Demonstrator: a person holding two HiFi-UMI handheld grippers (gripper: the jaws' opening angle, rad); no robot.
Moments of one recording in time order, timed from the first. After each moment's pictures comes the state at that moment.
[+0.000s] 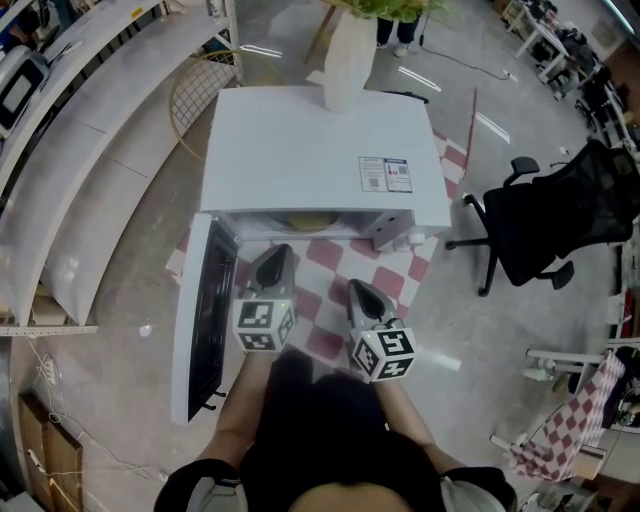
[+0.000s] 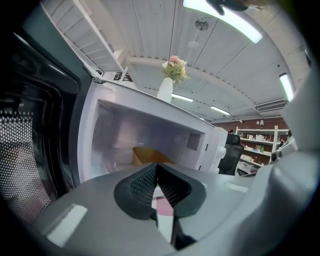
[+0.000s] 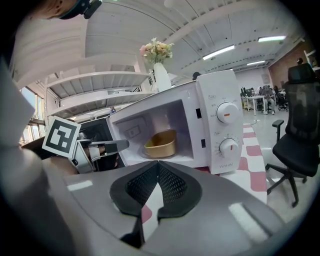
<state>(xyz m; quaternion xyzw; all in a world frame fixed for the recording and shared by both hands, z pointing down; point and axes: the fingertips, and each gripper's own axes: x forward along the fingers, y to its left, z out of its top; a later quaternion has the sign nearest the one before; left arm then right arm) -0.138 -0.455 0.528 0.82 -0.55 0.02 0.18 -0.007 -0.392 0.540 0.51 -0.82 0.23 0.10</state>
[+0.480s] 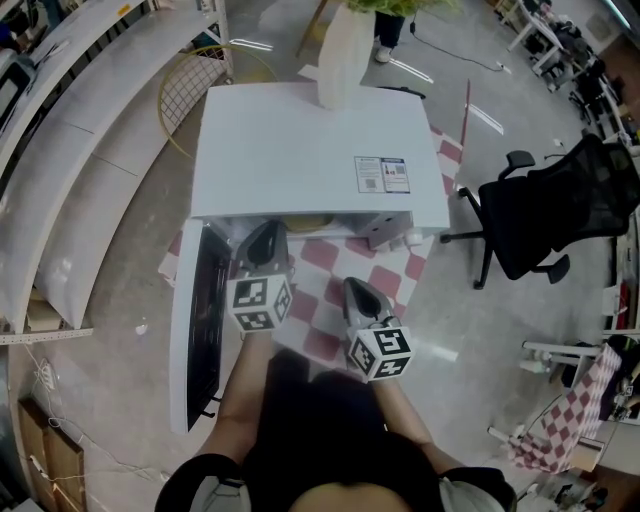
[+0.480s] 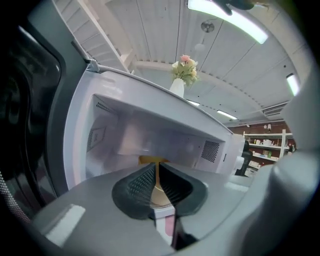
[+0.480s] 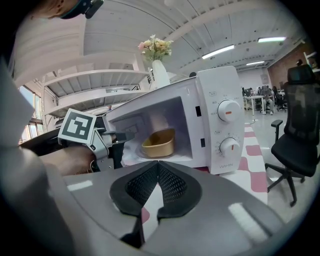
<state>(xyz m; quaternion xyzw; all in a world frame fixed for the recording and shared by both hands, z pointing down) -0.150 -0.505 0.521 0.80 -0.58 0.00 0.18 -0.009 -0.400 0.544 0.52 -0.82 0.24 0.11</state>
